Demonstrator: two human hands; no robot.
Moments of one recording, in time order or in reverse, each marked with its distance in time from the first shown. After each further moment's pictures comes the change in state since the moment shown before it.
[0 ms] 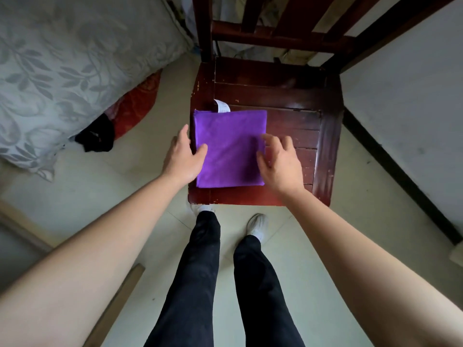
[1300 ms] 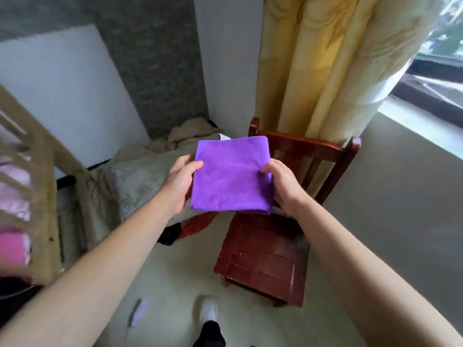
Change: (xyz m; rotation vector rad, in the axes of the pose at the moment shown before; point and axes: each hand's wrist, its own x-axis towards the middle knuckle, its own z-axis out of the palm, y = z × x) left_hand -0.392 0.175 -0.263 -1.033 0.318 0.310; right_hand -0.181 -0.244 -0.342 0.910 -0.295 -0.202
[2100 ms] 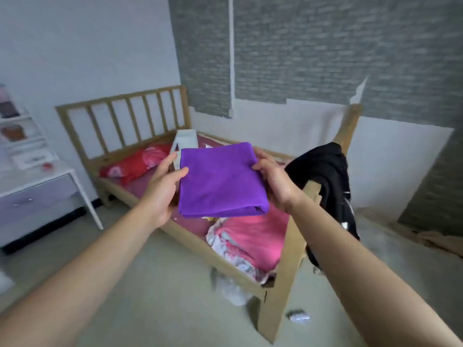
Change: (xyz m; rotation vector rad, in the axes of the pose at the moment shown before) left_hand -0.735 -0.048 -0.483 -0.376 1.141 0.505; right_hand -0.581 0.056 0.538 -0.150 -1.340 -0.209
